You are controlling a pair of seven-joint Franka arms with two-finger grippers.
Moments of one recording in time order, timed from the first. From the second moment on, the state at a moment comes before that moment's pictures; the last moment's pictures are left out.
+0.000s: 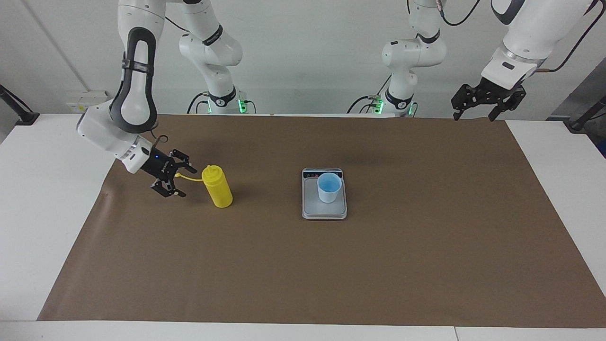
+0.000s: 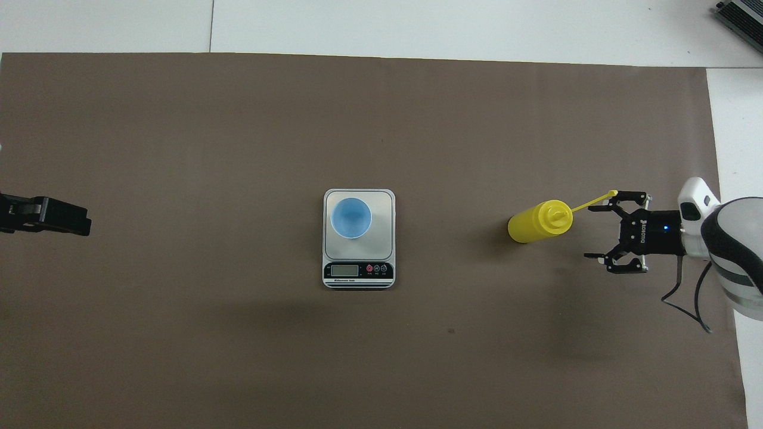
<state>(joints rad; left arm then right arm) 0.02 -0.09 -0.10 -1.63 0.00 1.48 0.02 -0.24 0.12 -0.04 -2.18 0.73 2.08 -2.11</state>
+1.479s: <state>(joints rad) 0.02 -0.09 -0.10 -1.63 0.00 1.48 0.02 0.01 -0.12 -0.01 -1.89 0.08 1.90 -0.08</state>
